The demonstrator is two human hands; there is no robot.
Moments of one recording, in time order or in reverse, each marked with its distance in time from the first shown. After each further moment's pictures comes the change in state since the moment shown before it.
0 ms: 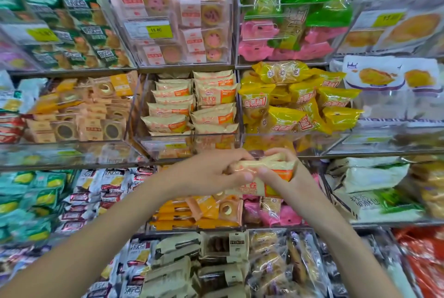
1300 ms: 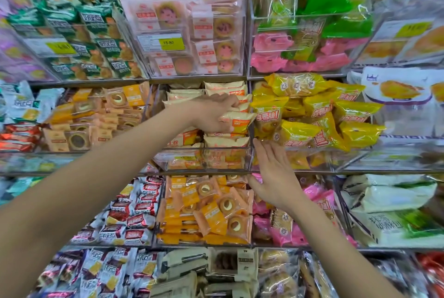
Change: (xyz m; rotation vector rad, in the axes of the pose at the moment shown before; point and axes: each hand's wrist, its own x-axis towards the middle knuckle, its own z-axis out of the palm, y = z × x) left_hand 0.085 -0.078 -0.104 0.611 0.012 -0.201; right_hand 0.090 0.043 0.026 -1.030 0.077 -0.437
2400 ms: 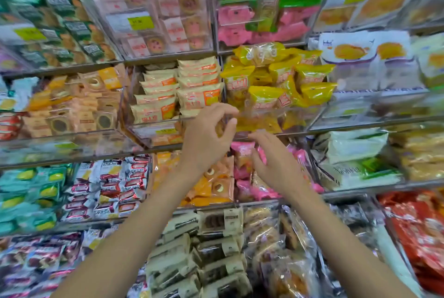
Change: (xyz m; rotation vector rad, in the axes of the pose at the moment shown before) left_hand -0.086 0.147 0.065 -0.647 0.852 -0.032; right_hand -0.082 -0.005 -0.038 0.301 0.150 0.078
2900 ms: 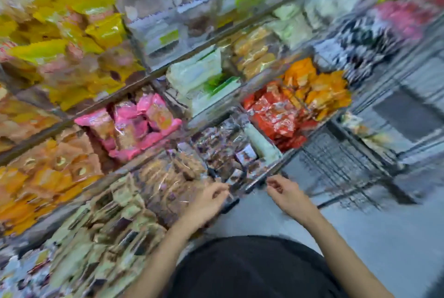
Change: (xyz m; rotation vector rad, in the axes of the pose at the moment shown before) left_hand -0.225 0.140 0.223 -0.240 -1.153 -0.526; right_hand -0.365 0.115 -0.107 0.236 -0.115 1.142
